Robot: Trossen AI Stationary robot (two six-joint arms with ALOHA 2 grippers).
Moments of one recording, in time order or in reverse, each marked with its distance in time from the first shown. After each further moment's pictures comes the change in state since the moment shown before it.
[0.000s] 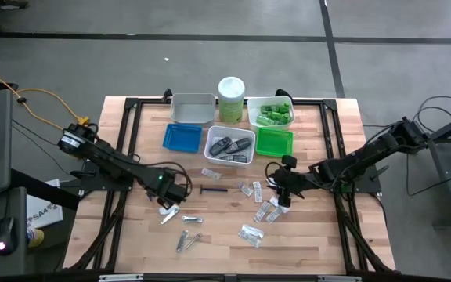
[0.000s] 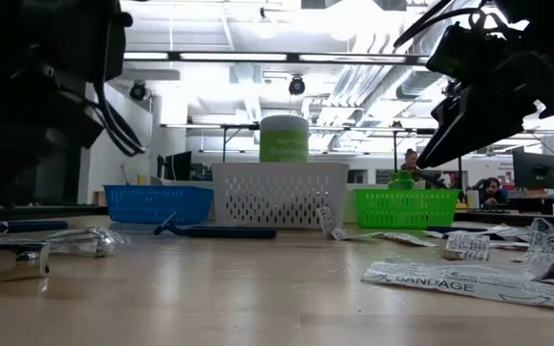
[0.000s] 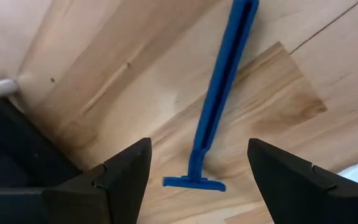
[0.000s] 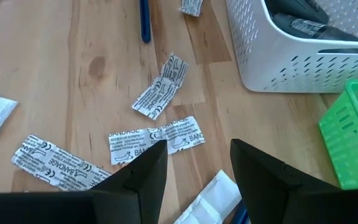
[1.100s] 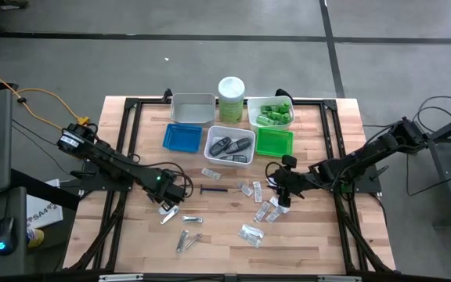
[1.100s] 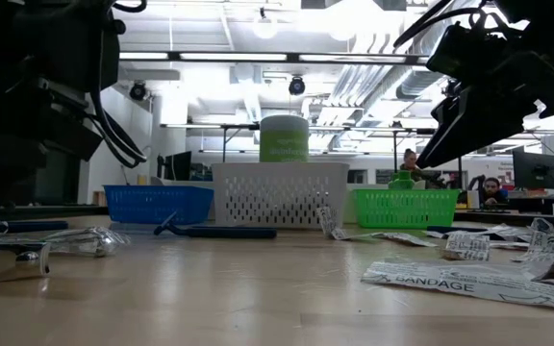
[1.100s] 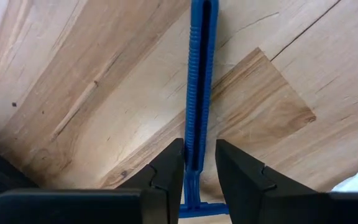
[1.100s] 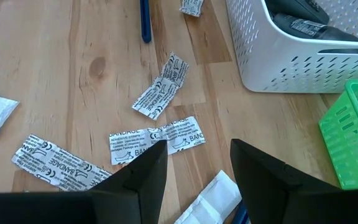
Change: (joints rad) left arm 0.002 0.000 -0.083 0.135 -0.013 0.060; right arm 0.000 0.000 0.000 0.000 0.000 0.000
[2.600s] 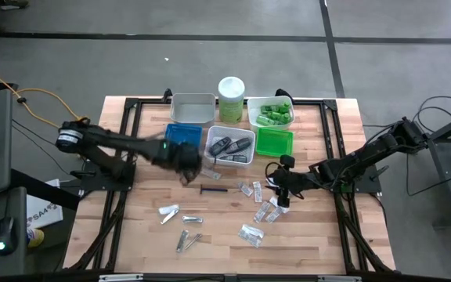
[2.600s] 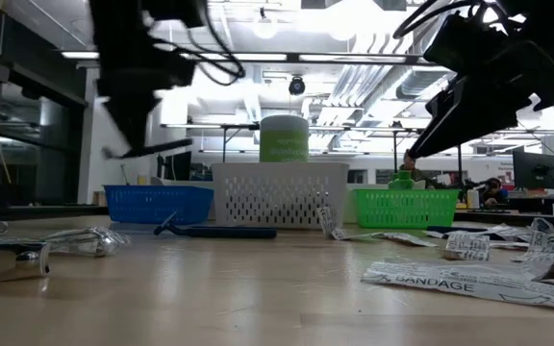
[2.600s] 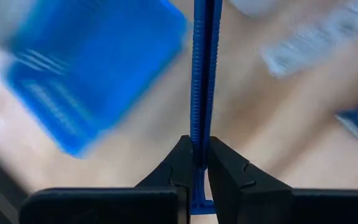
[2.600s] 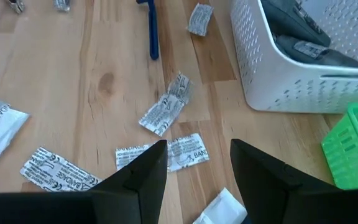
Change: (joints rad) left arm 0.305 -0.052 0.361 -0.137 -0.344 0.502; right arm 0.000 0.000 0.000 0.065 0.000 -0.052
